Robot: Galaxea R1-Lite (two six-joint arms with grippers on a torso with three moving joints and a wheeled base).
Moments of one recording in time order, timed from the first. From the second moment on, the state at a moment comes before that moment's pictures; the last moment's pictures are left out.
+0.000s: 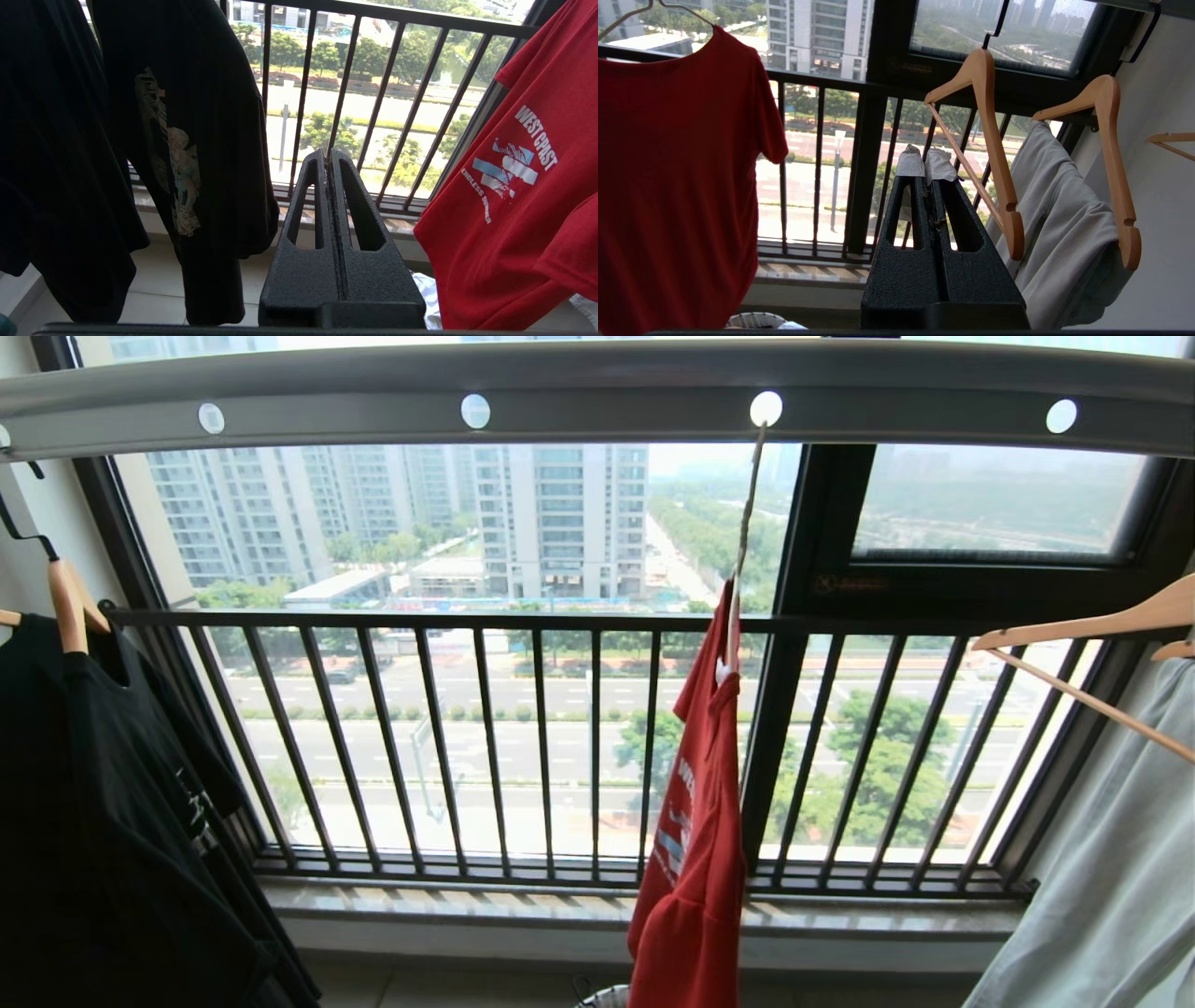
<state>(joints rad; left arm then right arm) -0.02 0.23 -0.55 0.34 0.00 -0.12 -0.03 0.35 -1.06 0.57 -0.06 -0.14</state>
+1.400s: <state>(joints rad) -0.01 0.00 0.00 0.01 0.02 0.07 0.00 0.00 -0.01 0.01 0.07 -0.17</state>
